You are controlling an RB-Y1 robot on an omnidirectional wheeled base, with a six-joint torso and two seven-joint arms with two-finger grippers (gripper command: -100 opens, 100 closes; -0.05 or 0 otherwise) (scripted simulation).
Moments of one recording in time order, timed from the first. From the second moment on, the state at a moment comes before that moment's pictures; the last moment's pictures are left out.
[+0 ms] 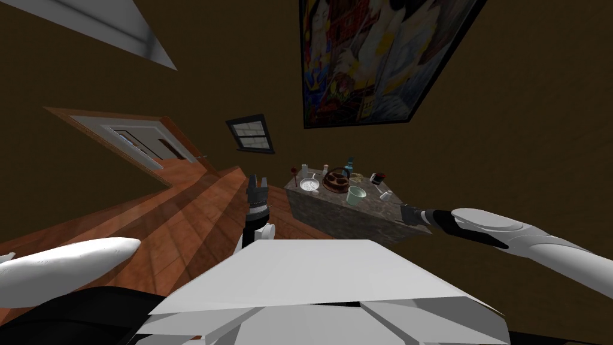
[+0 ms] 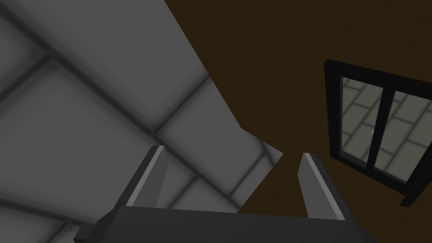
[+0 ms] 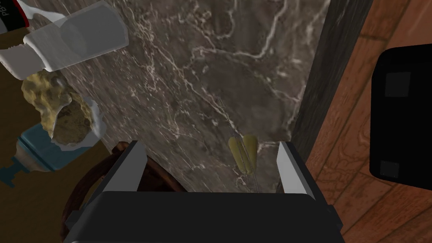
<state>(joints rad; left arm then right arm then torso) 0.46 -0.03 -0.02 -2.22 -0.04 -0.58 -0.04 0.11 -1.26 0.27 -0.97 1.01 -0.66 0.64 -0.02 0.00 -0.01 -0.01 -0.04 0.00</state>
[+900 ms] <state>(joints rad) 0.46 -0.03 -0.02 -2.22 -0.04 -0.58 -0.04 0.12 -1.24 0.25 -1.00 1.01 -0.64 0.64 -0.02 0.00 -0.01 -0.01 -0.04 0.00</state>
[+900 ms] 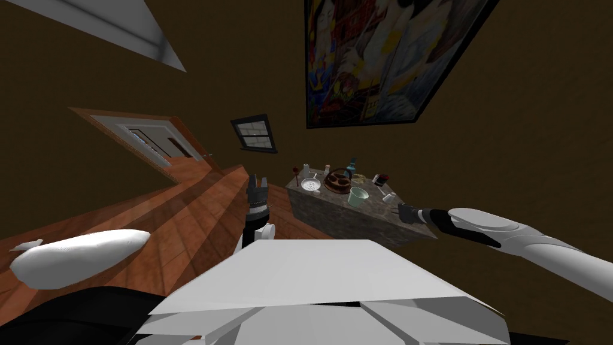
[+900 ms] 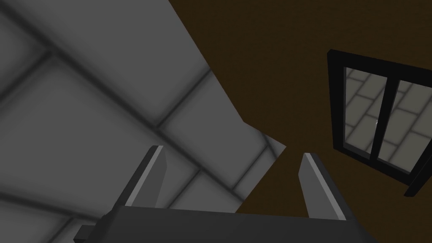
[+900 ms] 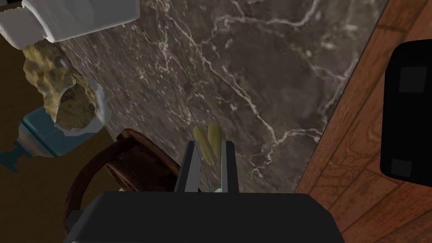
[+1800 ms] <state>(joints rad) 0.46 -0.03 -0.02 -2.22 -0.04 -0.58 -0.04 0.38 -1.17 0.13 -1.19 0.99 -0.53 0.63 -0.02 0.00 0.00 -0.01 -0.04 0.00</state>
